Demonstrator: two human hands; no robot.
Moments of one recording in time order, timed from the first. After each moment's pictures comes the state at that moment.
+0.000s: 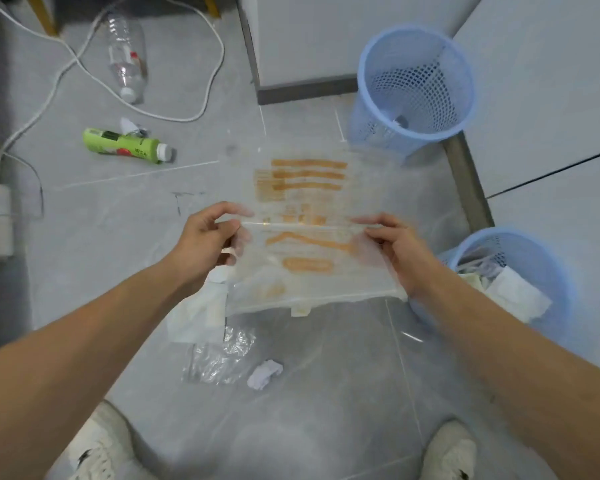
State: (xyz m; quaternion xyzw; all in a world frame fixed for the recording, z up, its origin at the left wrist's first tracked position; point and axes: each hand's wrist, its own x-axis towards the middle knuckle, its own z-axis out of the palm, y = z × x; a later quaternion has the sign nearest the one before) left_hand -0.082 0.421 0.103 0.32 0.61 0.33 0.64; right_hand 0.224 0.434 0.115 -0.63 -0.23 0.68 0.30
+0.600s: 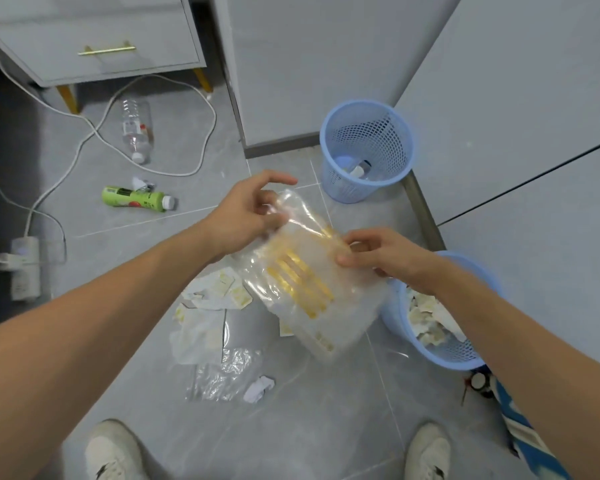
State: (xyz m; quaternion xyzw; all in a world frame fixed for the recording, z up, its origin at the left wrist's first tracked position) left_hand -0.022 0.489 0.260 0.54 0.50 0.27 0.62; right_hand 0.253 0.452 0.262 -0.57 -0.48 0.66 0.08
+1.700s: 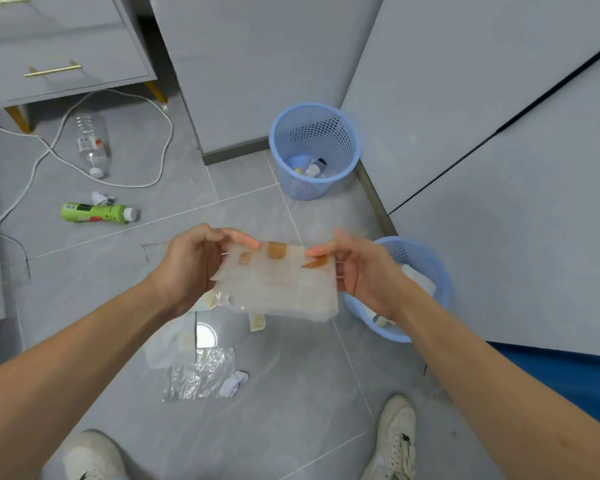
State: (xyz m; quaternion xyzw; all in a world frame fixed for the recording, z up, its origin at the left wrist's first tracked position) left_hand 0.012 0.422 0.299 0.32 0.50 0.25 0.77; right_hand 0.286 0.389 0.302 -0.50 -0.25 0.77 0.31
